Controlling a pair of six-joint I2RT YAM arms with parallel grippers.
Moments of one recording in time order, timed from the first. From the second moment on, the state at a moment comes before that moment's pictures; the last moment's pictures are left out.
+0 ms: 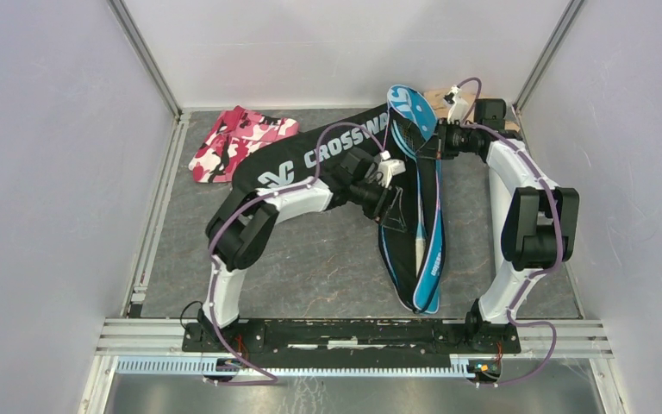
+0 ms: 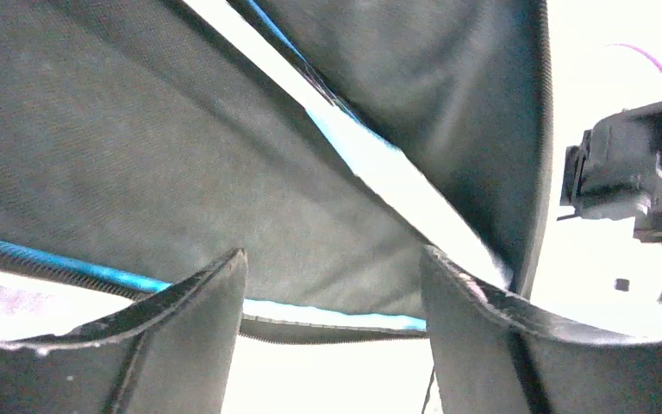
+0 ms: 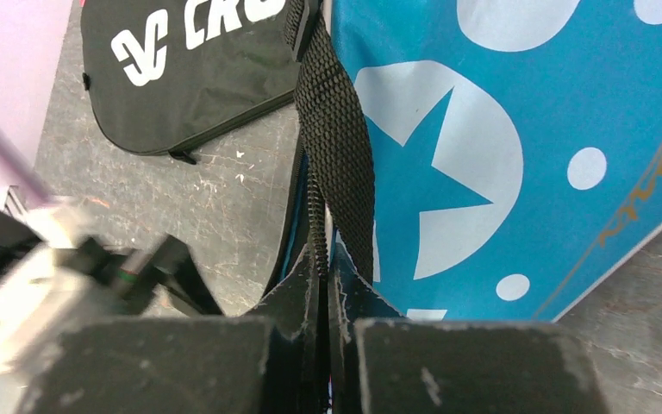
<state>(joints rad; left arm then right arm) -0.77 2.10 1.43 -0.05 0.74 -0.33 -0.02 1.82 1.41 -0.37 -0.78 0.06</state>
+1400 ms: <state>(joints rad) -0.64 1.54 1.76 -1.00 0.26 1.06 0.31 1.83 1.73 -0.97 -1.04 -0.49</state>
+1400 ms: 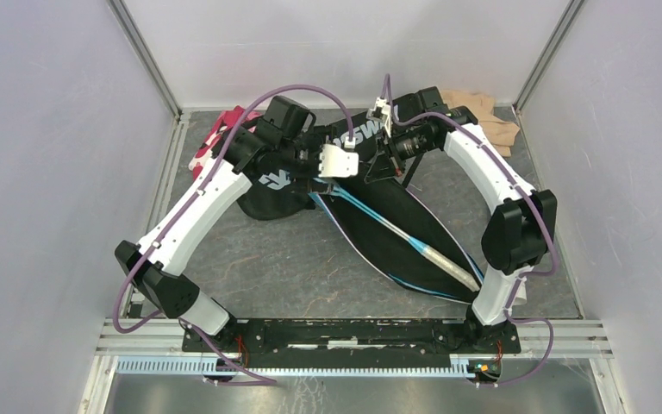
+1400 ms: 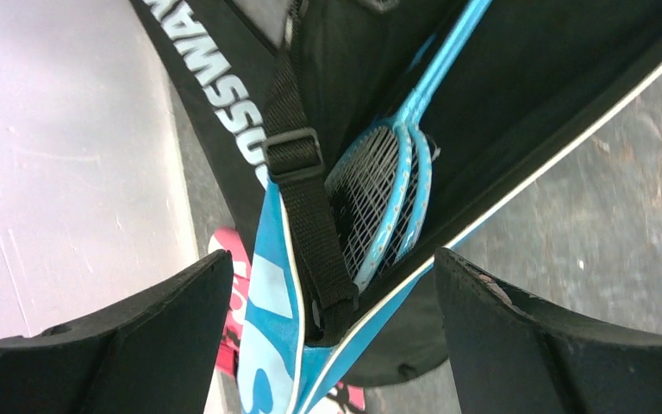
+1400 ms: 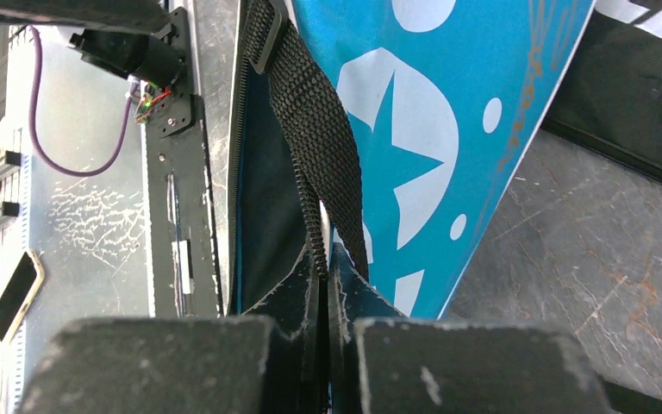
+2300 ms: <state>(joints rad) -0.61 1.50 1.45 -1.05 0.11 1.41 0.37 1.90 1.73 -1.10 -1.04 -0.63</state>
